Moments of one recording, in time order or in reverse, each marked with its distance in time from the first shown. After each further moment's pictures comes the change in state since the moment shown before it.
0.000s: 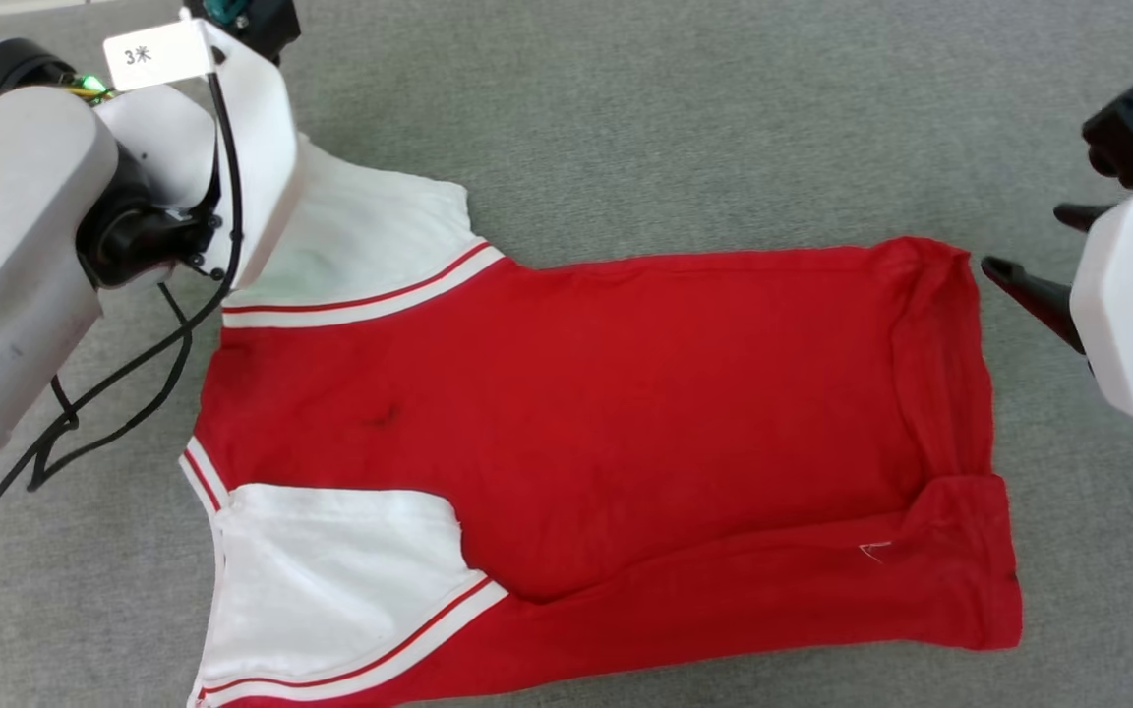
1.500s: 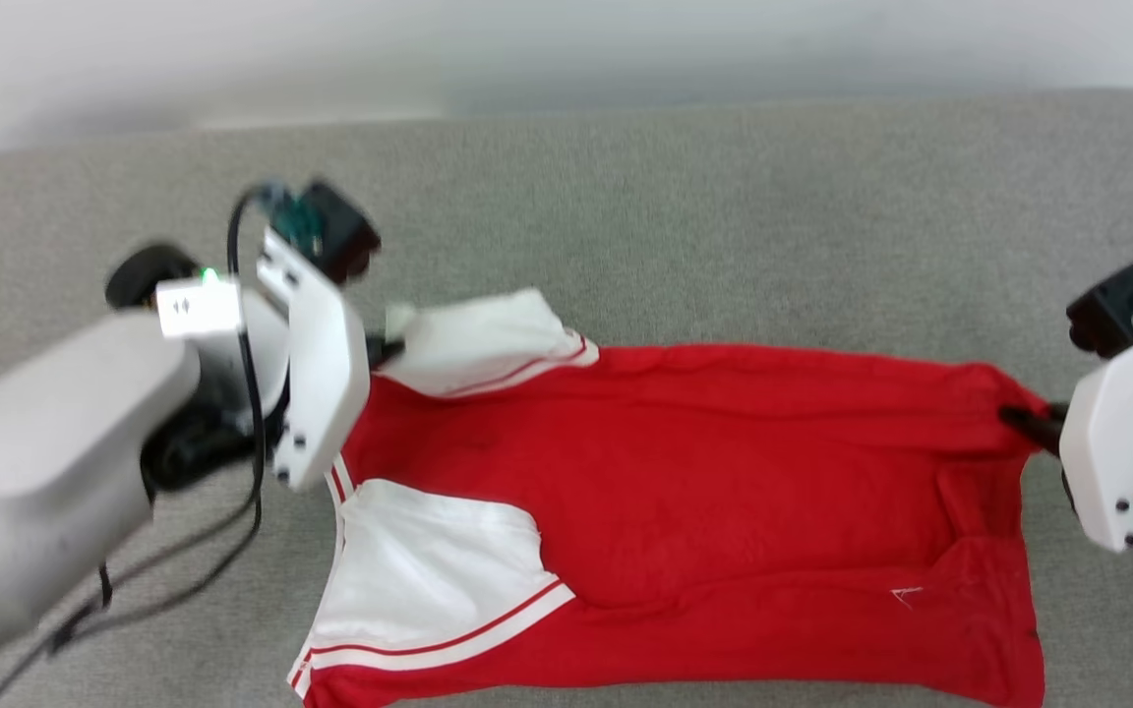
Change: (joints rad) left arm 0.220 0.090 -0.072 -0.267 -0.073 0.014 -0.258; right arm 0.056 -0.100 0.329 0.322 0.232 0.000 -0.346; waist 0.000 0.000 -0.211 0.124
